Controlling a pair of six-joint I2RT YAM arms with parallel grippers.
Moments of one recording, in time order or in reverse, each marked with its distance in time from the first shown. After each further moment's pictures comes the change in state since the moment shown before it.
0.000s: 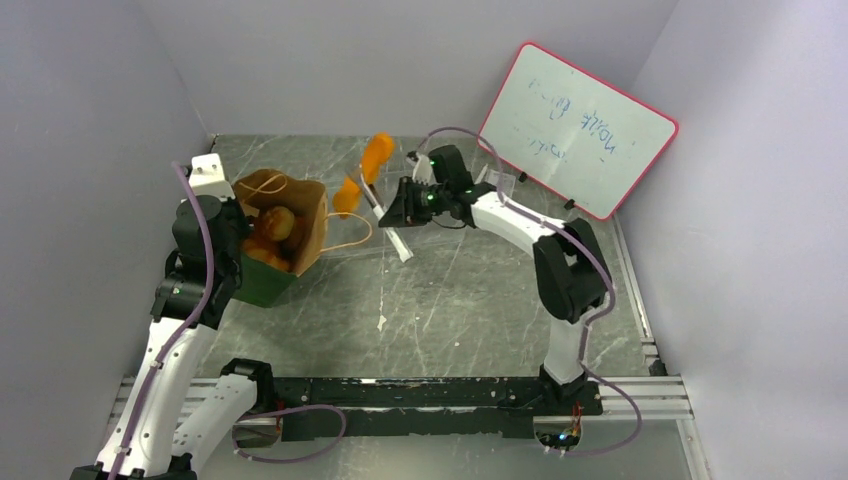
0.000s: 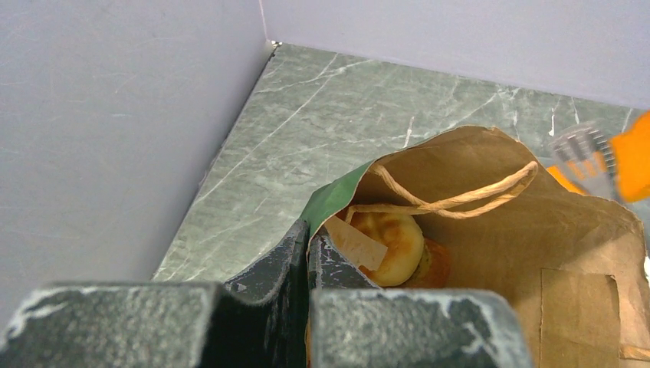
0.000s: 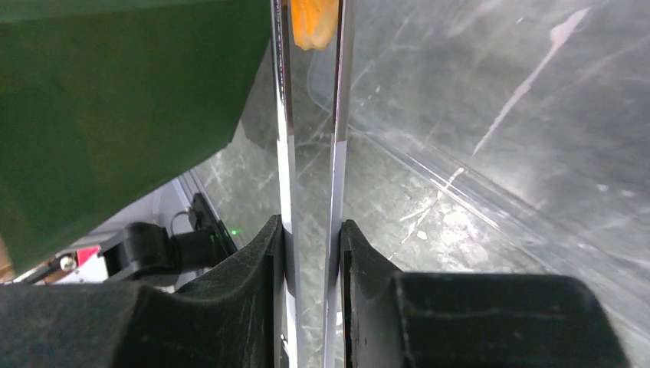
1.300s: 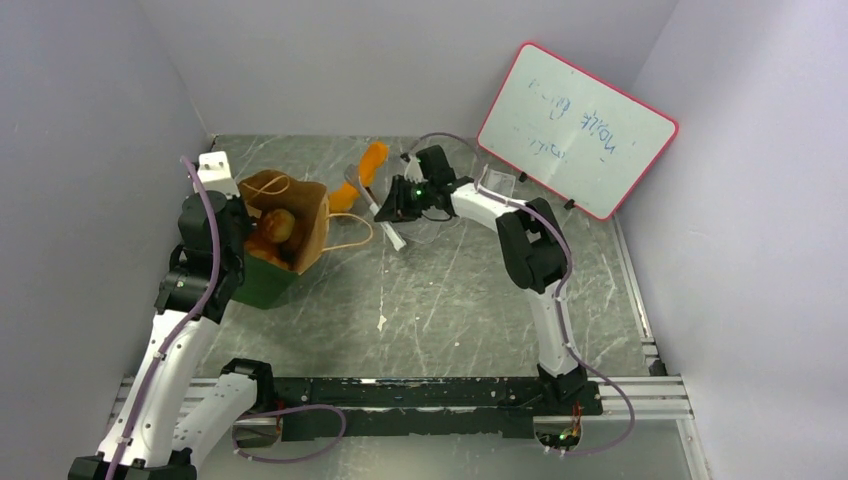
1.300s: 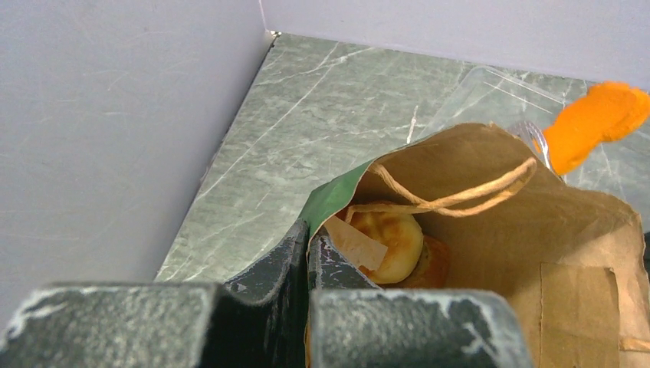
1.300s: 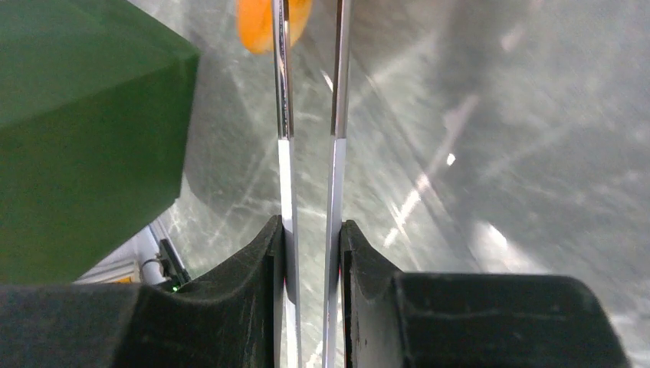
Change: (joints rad) left arm -0.004 0.035 0.002 -0.001 0.001 0.016; right arm -0.011 0.380 0.324 -0.031 0.001 0.015
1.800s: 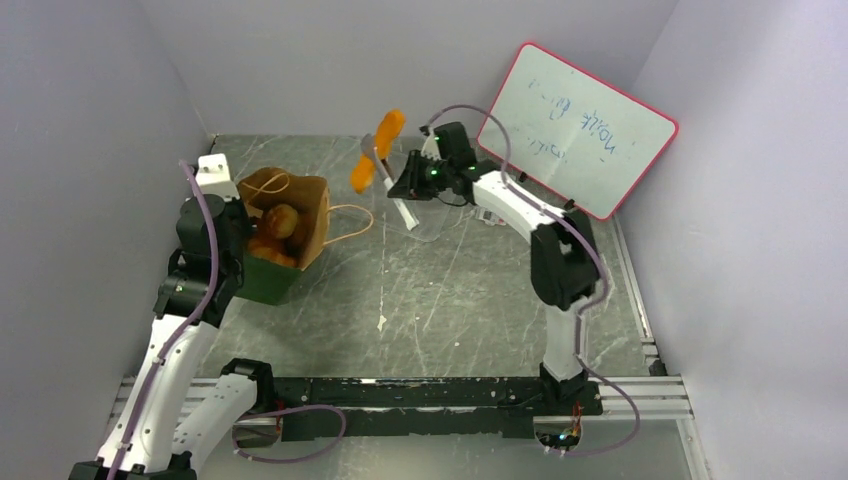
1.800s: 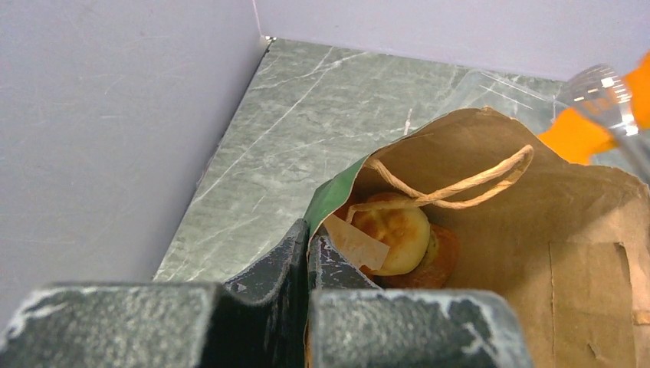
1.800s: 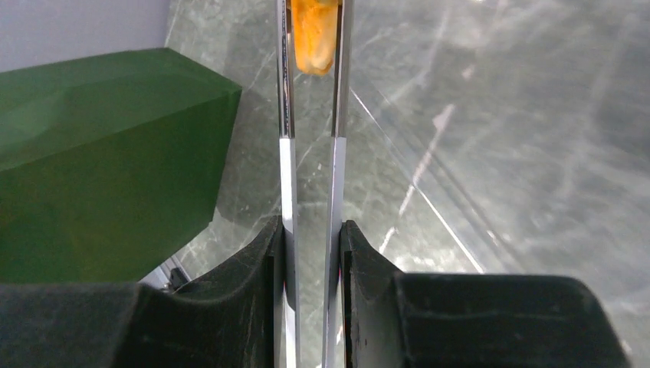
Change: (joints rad) left arm 0.000 -0.025 -0.014 0.009 0.017 0.004; right arm -0.048 -0.301 -0.105 -0.110 0.165 -0.007
